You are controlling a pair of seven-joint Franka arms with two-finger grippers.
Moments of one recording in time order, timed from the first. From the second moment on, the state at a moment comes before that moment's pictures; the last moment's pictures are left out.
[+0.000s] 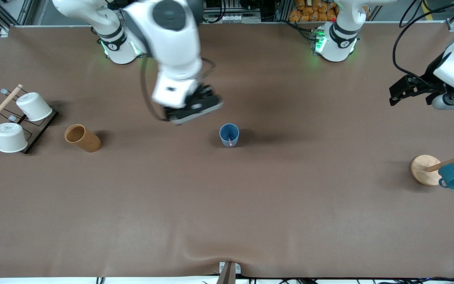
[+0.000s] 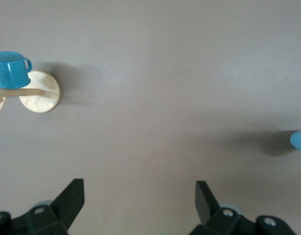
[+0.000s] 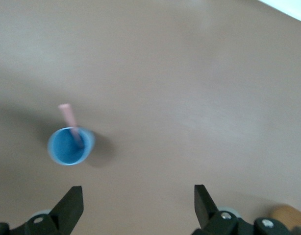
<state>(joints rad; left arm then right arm) -0.01 -0.03 -0.12 -1.60 0.01 1.58 -0.14 0.51 0.30 0.15 -1.42 -0.15 1.78 0.30</state>
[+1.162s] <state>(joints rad) 0.00 -0.02 -0.11 -1.58 0.01 1.58 -0.14 -0.03 0.00 0.08 -1.50 -0.07 1.55 -0.04</state>
